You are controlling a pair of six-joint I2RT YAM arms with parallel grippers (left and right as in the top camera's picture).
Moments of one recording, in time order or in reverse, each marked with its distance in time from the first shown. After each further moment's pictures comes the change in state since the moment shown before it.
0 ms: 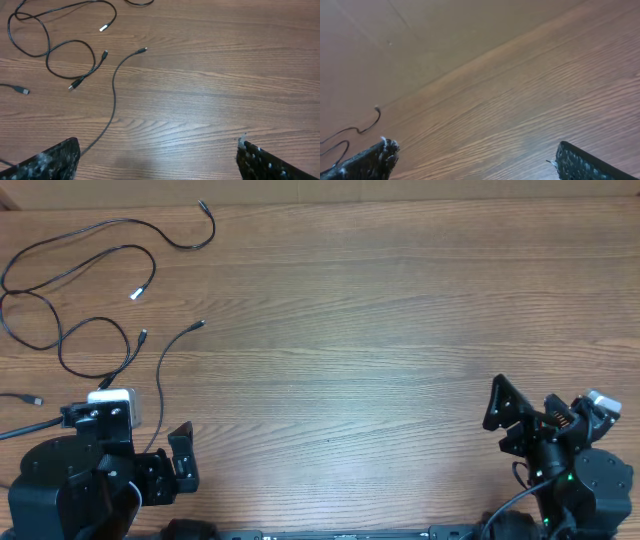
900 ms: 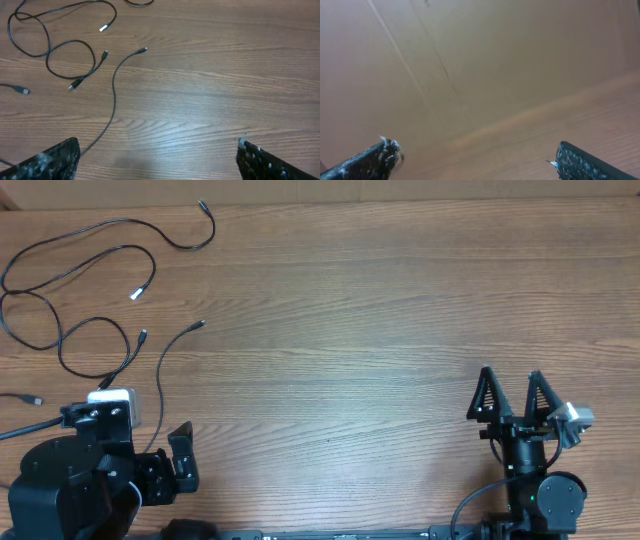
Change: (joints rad) left arm 0.000 0.000 0.000 0.000 0.000 0.000; right arm 0.021 -0.274 -0.569 0.783 -0.023 -0.003
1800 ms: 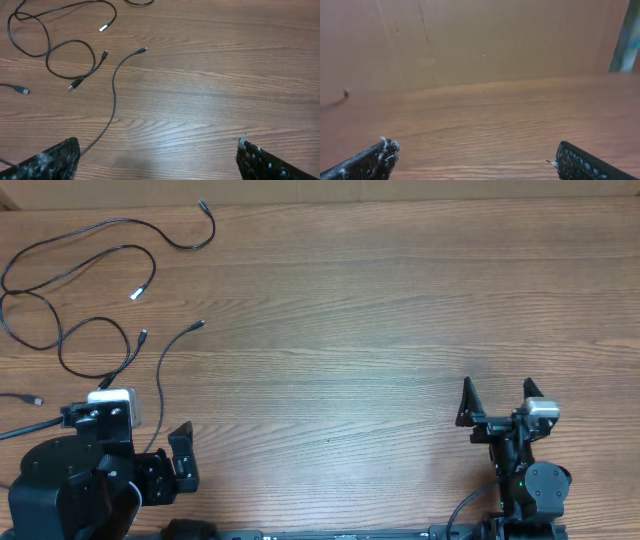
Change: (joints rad) left arm 0.000 0.000 0.000 0.000 0.000 0.000; right arm -0.006 -0.003 -0.065 -0.130 0.008 -0.402
